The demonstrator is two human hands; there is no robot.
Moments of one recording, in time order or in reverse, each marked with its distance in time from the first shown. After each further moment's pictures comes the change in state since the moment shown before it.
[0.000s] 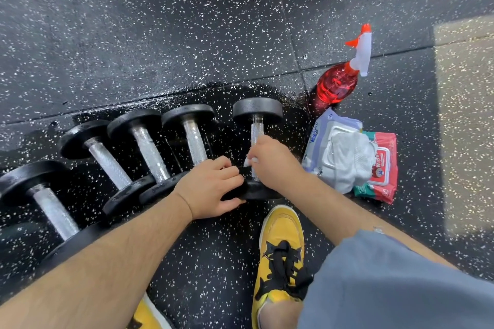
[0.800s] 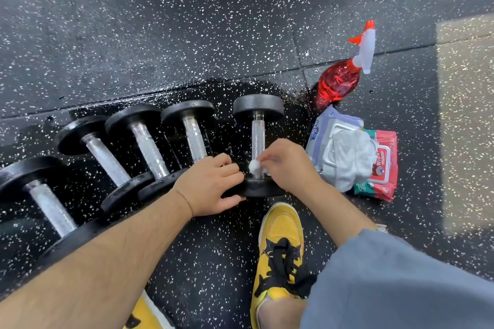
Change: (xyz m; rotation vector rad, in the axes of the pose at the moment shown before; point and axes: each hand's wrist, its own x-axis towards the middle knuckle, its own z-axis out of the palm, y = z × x) left_hand 0.001 -0.001 -0.002 -0.005 0.024 0.007; right_hand -0.020 0.024 0.006 0.452 0.101 0.231
